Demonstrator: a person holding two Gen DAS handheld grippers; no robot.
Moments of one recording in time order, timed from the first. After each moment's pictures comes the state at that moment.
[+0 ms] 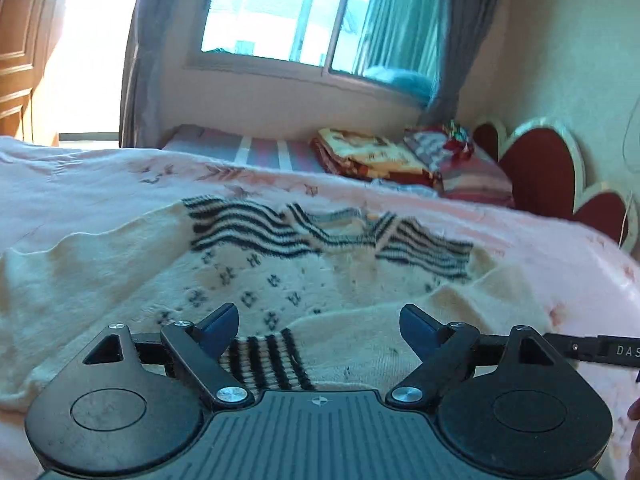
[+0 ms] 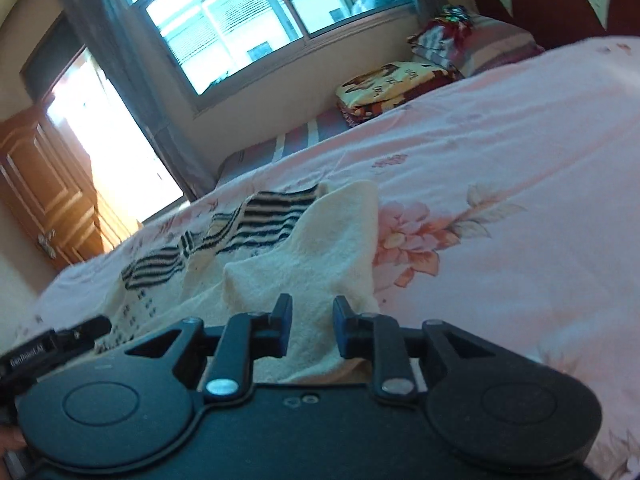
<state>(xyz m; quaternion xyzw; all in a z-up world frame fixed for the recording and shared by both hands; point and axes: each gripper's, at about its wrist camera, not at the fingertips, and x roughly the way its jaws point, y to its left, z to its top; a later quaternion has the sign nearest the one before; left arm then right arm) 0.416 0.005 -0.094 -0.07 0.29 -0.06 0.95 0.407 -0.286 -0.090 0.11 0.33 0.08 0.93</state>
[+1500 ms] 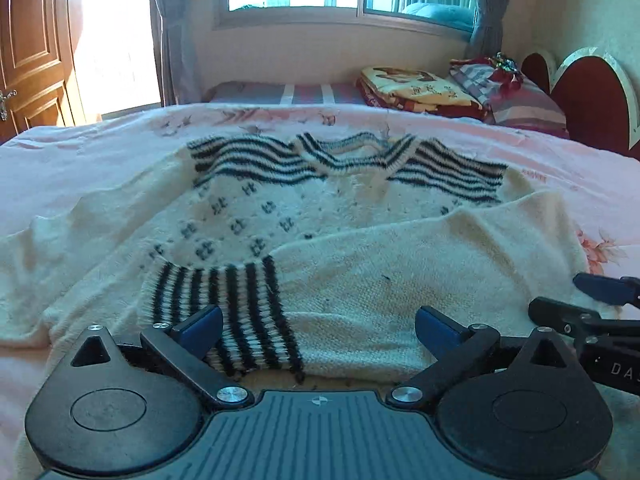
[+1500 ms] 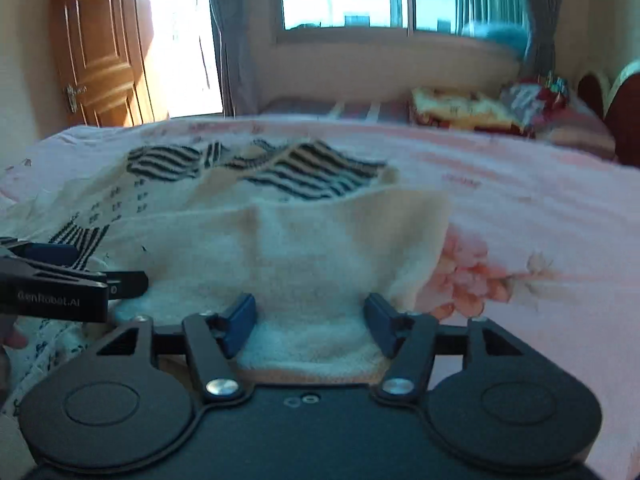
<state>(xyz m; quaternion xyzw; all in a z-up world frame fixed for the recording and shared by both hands) 0.396 -0.042 -0.090 -0.01 0.35 0.03 0.94 0.412 -0.253 -0.095 -0.05 0.32 0.15 0.93</state>
